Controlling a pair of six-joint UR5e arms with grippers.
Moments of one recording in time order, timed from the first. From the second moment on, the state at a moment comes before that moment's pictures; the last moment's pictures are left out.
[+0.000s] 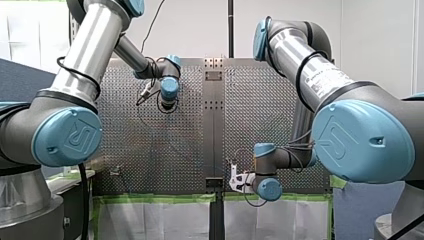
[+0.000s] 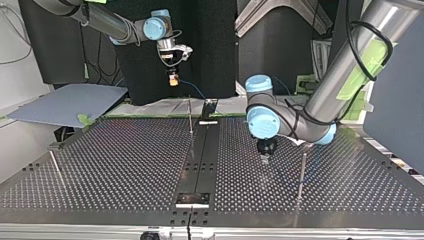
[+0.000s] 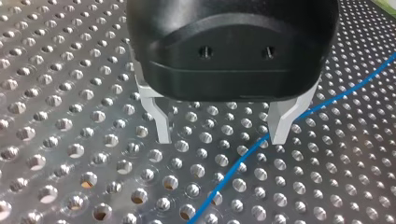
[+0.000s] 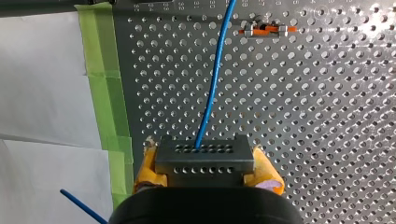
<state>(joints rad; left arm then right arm) -0.28 -2.02 -1.44 -3.06 -2.03 -1.06 2.12 -0.67 1.94 -1.14 1.61 1.62</state>
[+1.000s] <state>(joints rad) -0.32 -2.19 -1.44 -3.09 -2.16 -0.94 2.12 -0.66 1.94 -1.14 1.62 1.62</state>
